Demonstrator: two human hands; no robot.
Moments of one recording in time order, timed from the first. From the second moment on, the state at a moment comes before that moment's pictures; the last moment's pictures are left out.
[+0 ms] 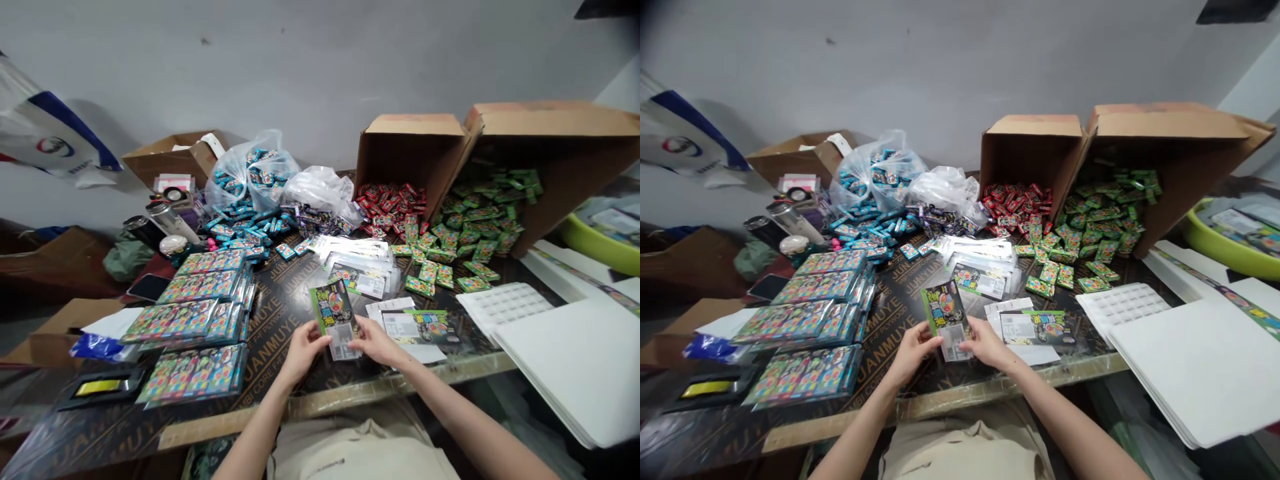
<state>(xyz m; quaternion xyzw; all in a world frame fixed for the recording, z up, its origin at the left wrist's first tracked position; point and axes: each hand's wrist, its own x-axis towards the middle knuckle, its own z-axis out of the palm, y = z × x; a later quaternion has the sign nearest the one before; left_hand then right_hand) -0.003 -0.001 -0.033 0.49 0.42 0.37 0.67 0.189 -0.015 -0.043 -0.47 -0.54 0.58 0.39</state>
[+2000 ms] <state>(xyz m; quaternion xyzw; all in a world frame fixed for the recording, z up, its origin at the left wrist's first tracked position) -0.033 -0.011 0.048 0.73 0.44 0.38 0.37 0.166 -0.033 0.012 -0.44 -0.64 0.36 0.52</state>
